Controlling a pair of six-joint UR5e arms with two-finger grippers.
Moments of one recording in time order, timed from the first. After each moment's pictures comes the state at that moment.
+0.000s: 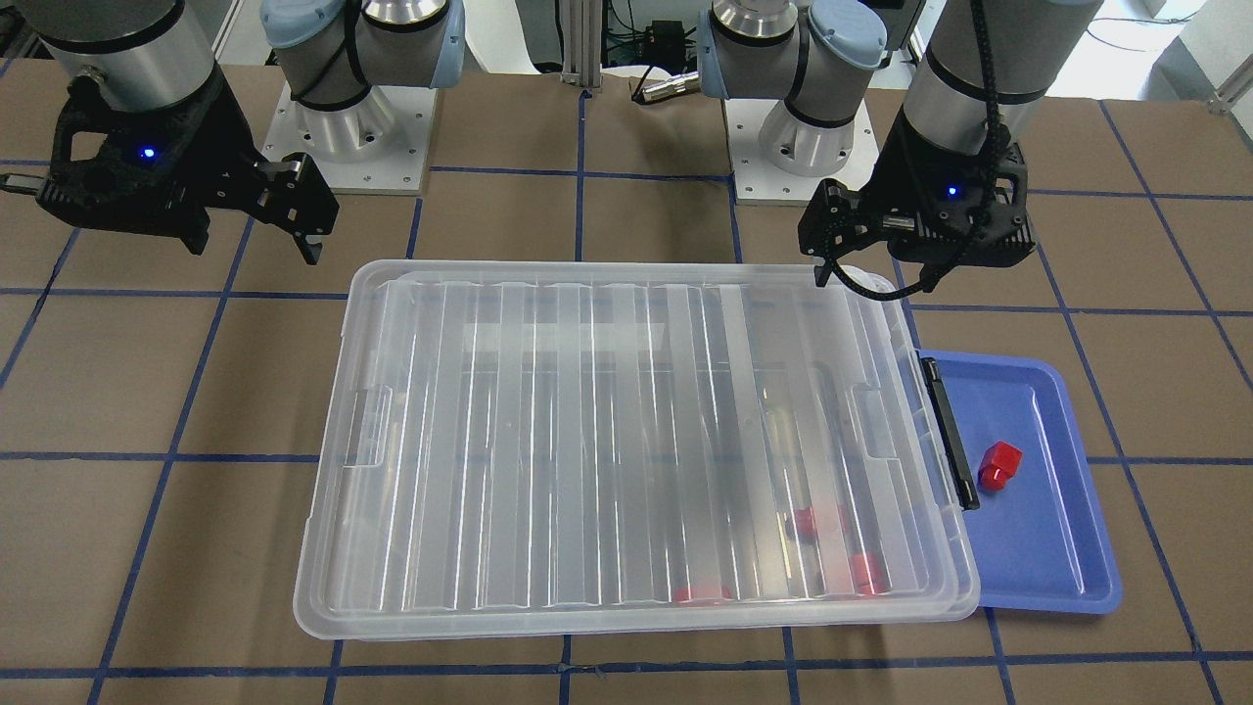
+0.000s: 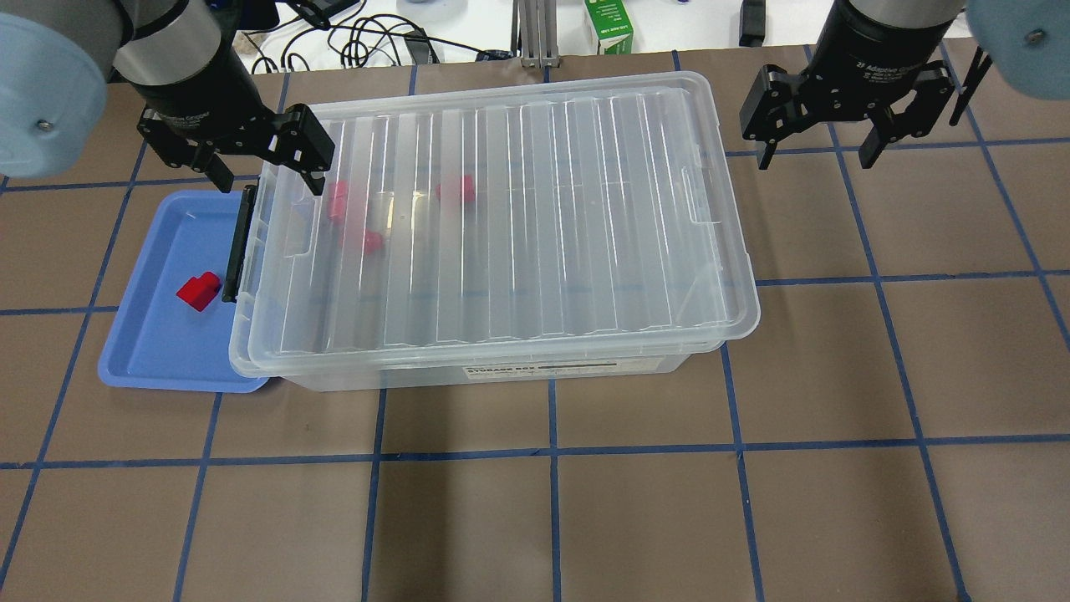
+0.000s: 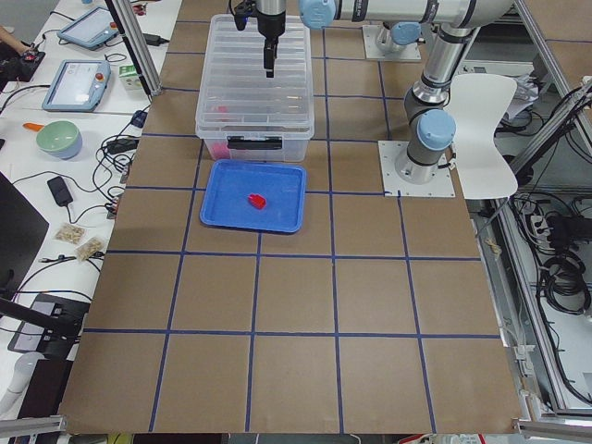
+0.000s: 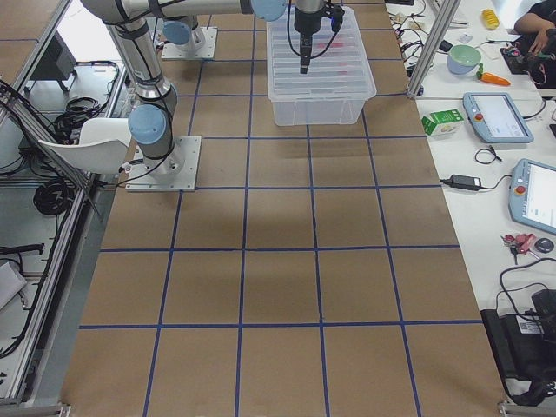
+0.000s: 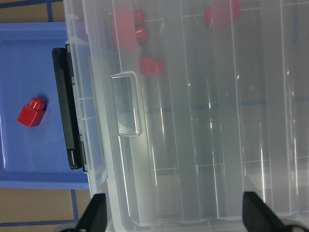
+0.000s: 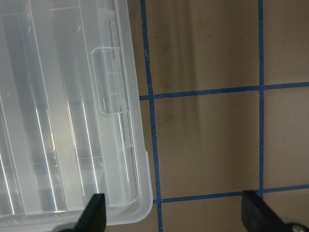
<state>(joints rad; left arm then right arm) -1.56 -1.61 -1.53 -1.54 1.60 0.08 1.56 -1.53 1.48 -1.51 -1.60 0.06</state>
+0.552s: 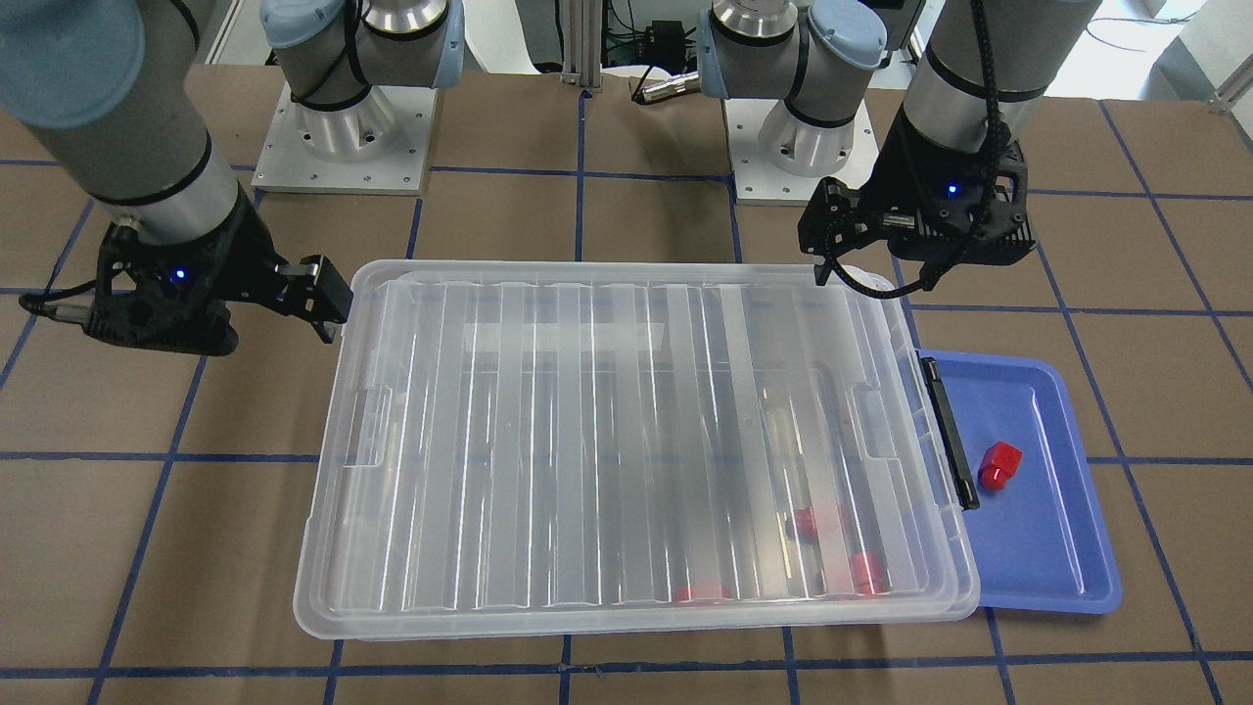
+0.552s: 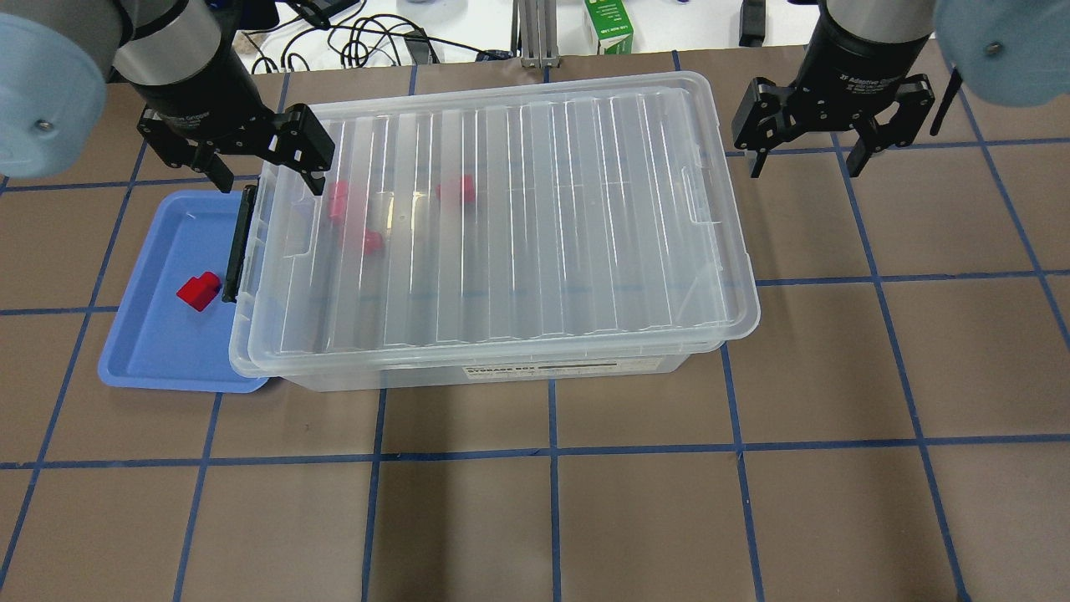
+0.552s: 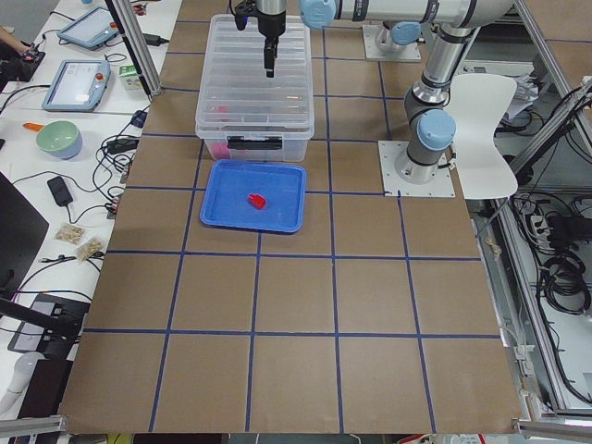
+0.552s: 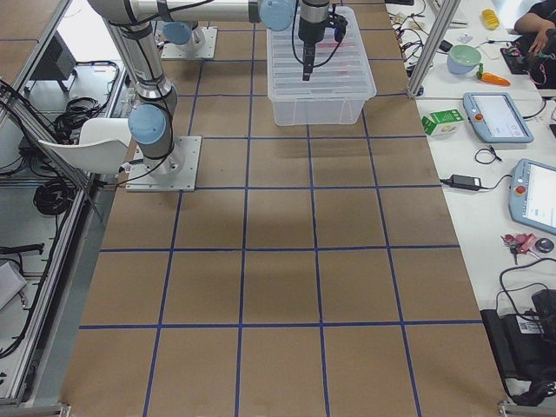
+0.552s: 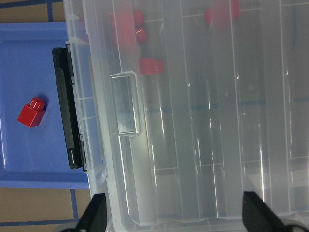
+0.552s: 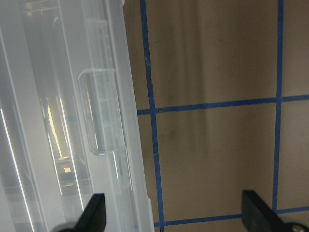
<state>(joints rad) -1.56 -1.61 -1.53 -1.54 1.60 0.08 1.56 -1.39 1.49 -1.63 -1.60 0.06</state>
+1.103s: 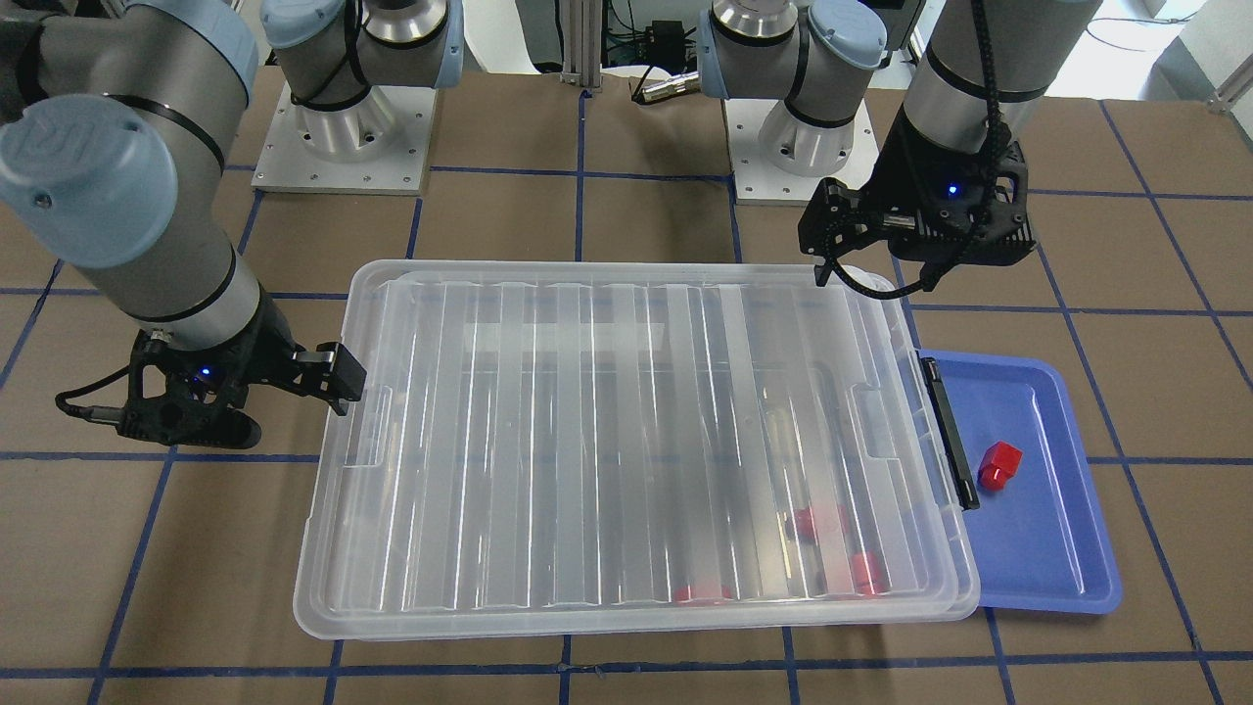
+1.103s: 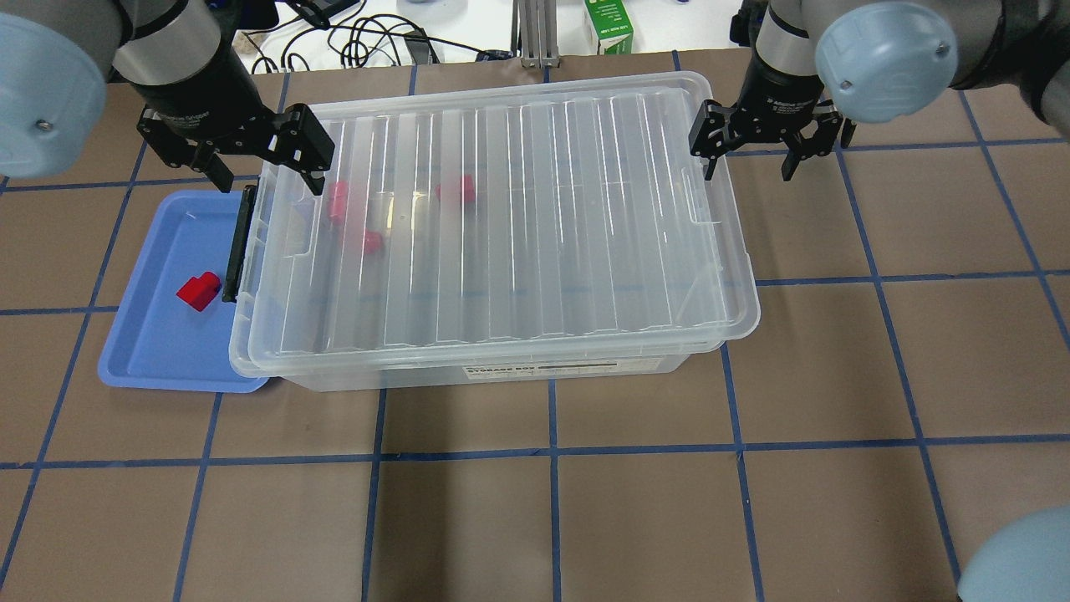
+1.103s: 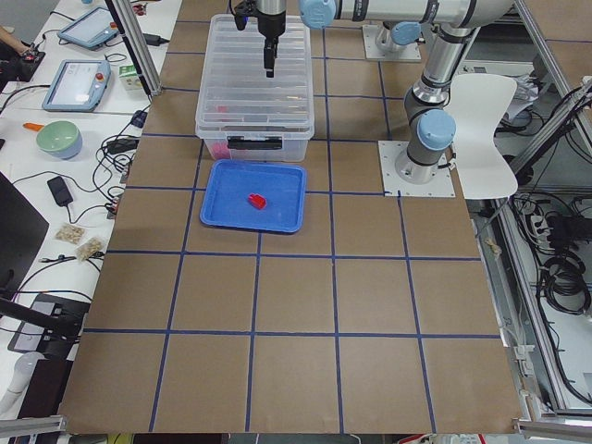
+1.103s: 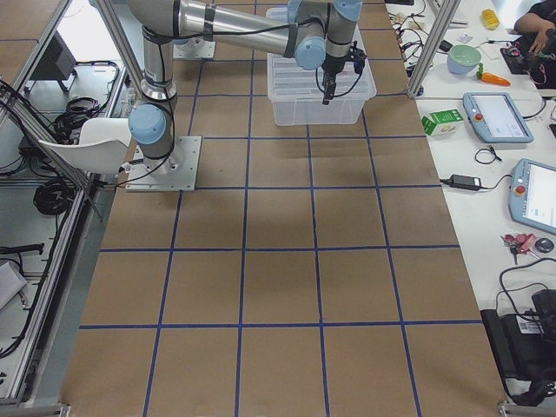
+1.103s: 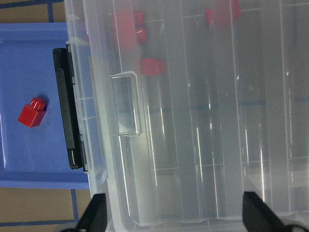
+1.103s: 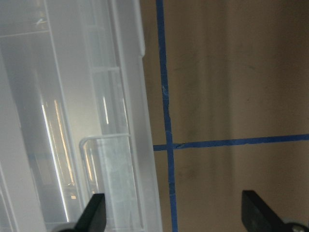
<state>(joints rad) -1.56 -1.61 -1.53 -1.54 1.60 0.08 1.56 -1.26 1.49 -1.75 -1.54 0.05</state>
